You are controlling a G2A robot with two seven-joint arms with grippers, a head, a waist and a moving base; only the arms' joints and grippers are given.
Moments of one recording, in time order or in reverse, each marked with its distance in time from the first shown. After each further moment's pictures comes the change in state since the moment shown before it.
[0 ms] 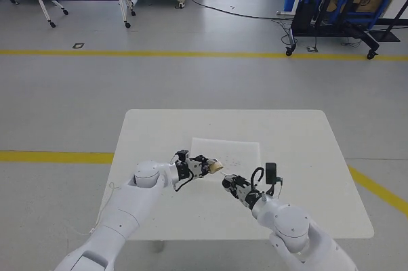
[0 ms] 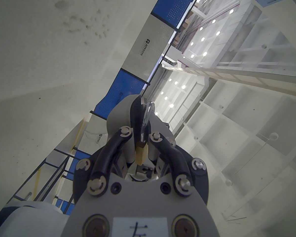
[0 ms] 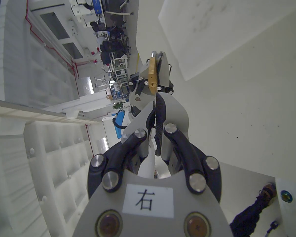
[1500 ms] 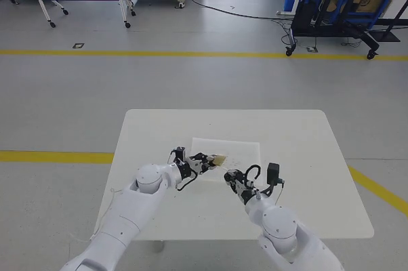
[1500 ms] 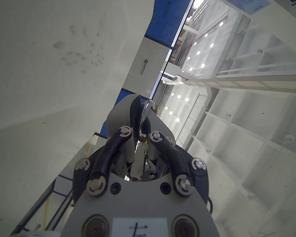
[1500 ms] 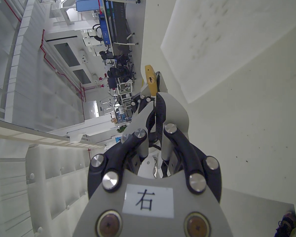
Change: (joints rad) left arm 0.071 0.005 -0.011 -0.122 0.077 -0.081 0.195; right arm 0.025 -0.069 -0.053 0.033 -0.043 -0.016 -0.204
